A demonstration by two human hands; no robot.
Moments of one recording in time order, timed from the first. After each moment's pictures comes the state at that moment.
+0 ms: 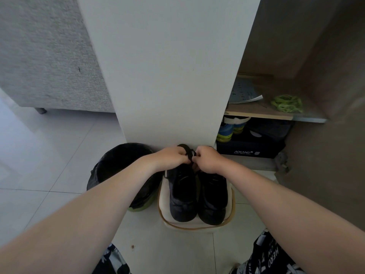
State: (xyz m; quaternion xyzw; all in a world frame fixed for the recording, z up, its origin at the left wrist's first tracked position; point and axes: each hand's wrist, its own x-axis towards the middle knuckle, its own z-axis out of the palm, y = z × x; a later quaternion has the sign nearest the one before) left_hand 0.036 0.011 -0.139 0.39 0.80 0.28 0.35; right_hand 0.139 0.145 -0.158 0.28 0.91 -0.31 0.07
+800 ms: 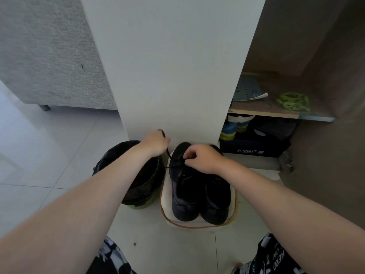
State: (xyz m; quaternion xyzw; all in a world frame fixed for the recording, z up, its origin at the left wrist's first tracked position) left_hand -0.012 0.003 -0.145 0.25 0.91 0.25 0.22; right_hand 0.136 0.132 -0.150 0.19 0.93 -0.31 0.07
